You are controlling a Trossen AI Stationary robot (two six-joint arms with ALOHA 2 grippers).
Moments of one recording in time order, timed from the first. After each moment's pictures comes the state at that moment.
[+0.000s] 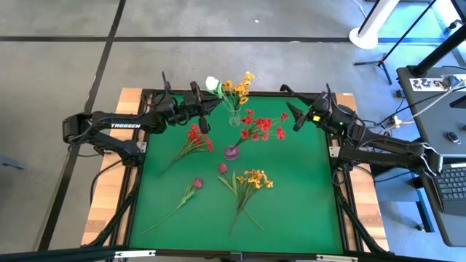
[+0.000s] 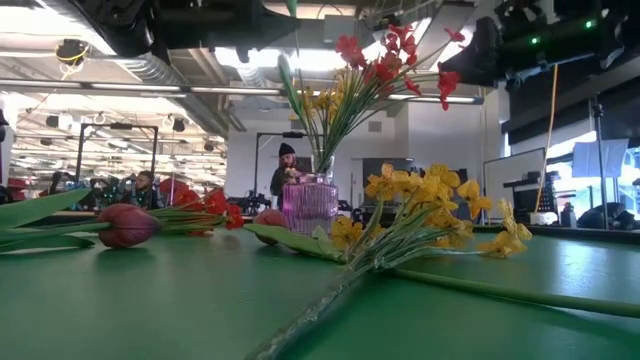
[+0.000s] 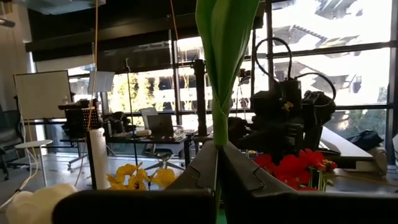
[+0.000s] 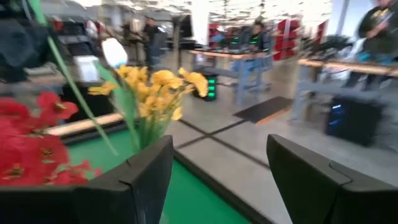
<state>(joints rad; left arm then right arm) 0.37 1.27 0.66 0.88 0.05 0.06 -0.42 0.69 0.44 0.28 0.25 -0.01</state>
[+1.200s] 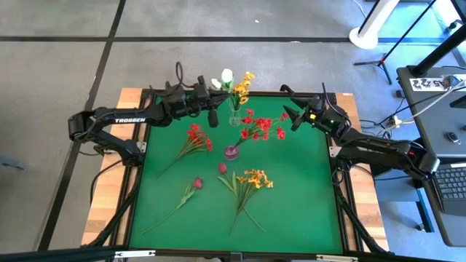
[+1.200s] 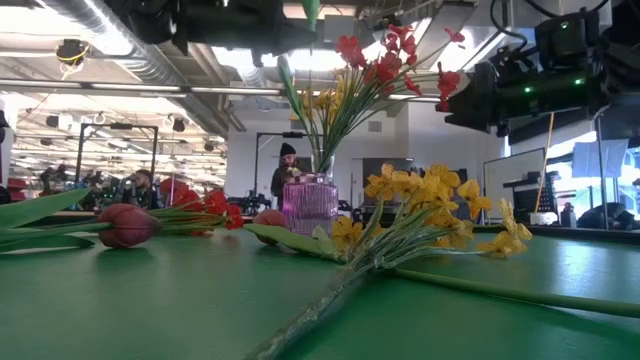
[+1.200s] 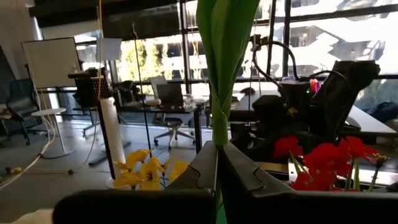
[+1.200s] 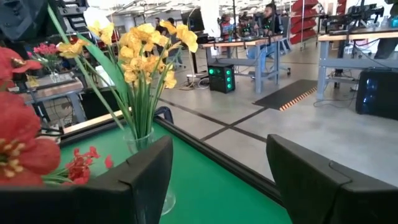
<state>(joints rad) 0.40 1.35 0.84 0.62 0.02 0.07 -0.65 0.86 0.23 0.65 -0.05 0.12</state>
